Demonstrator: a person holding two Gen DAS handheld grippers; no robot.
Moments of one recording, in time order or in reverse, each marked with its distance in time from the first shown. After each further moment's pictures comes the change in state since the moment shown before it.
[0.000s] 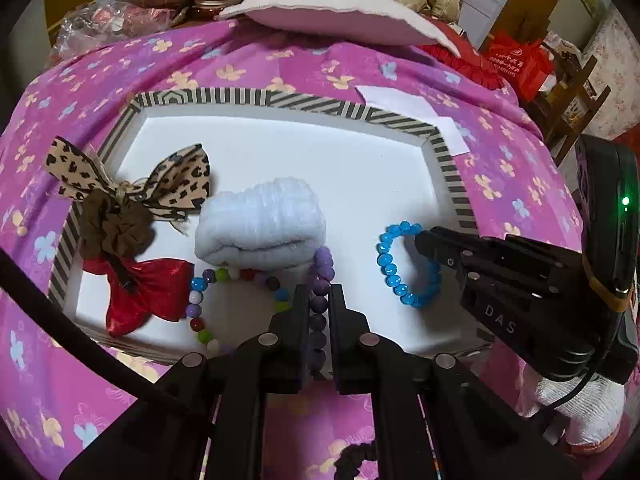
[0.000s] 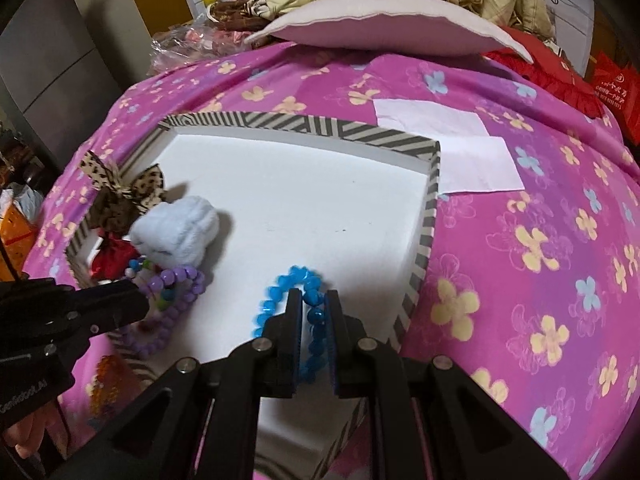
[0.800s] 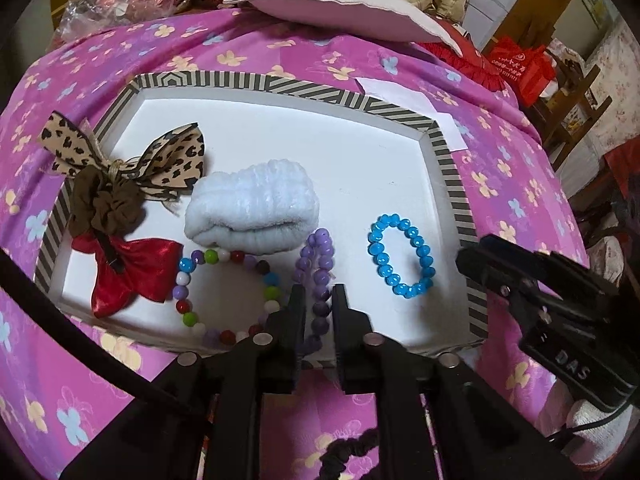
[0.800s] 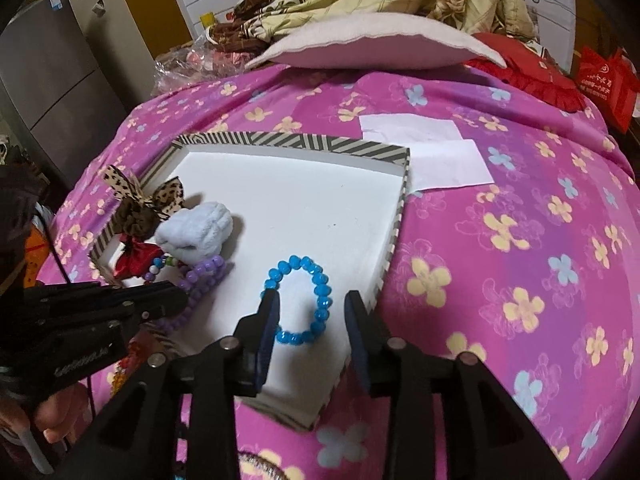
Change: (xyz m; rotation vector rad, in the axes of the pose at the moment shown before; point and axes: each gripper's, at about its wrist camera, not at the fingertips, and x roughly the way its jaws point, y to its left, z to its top) left arm -0.002 0.001 -0.007 -0.046 0.017 -0.042; right arm -0.053 -0.005 -0.021 0.038 -0.071 0.043
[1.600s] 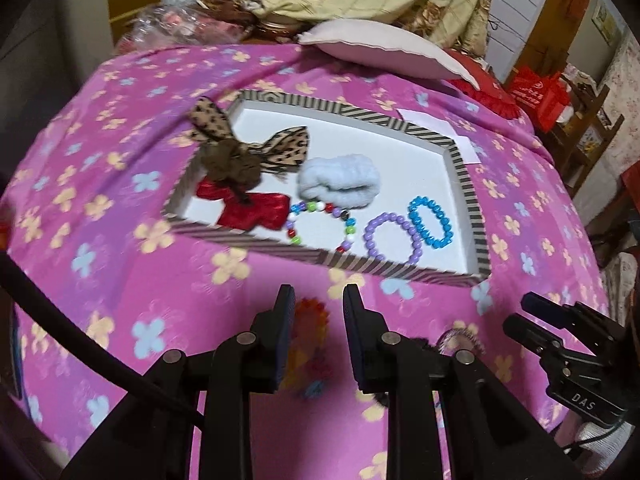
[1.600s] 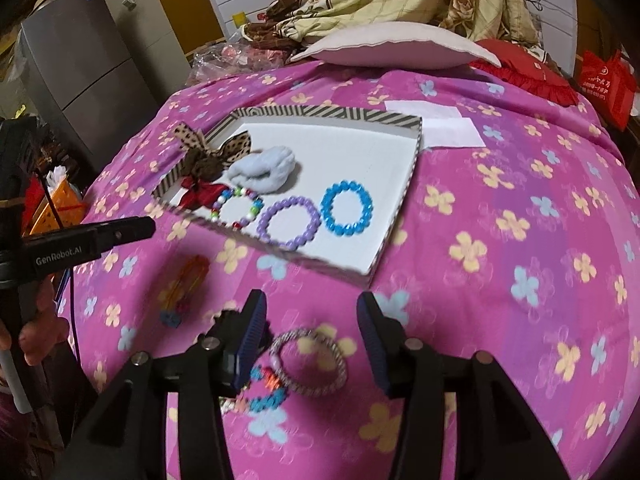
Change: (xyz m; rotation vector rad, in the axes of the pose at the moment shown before) left arm -0.094 0.028 -0.074 -0.051 -0.135 0.149; right arm -0.069 0.038 -0.085 -0.038 -0.003 0.040
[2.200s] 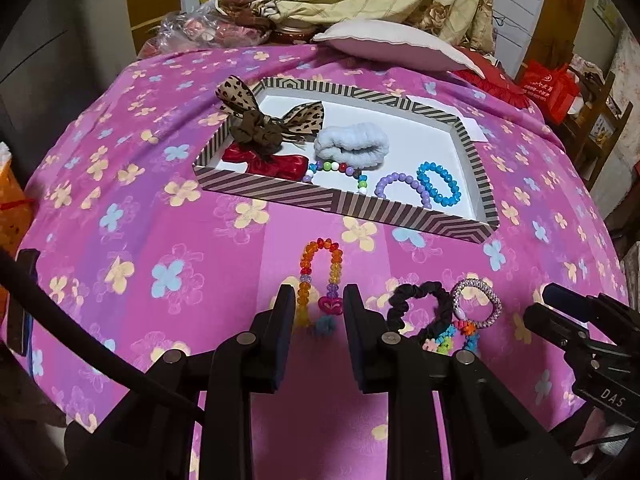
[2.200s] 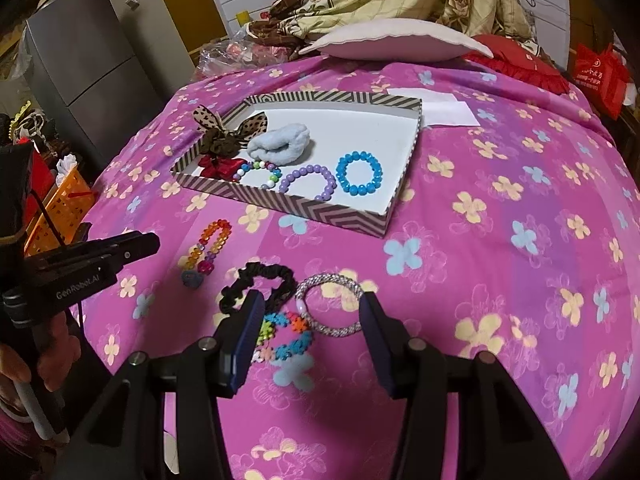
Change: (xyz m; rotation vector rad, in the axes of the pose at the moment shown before) left arm -0.017 -0.008 -0.056 0.007 -0.039 0.083; right arm -0.022 0.017 -0.037 0.006 0.000 0.007
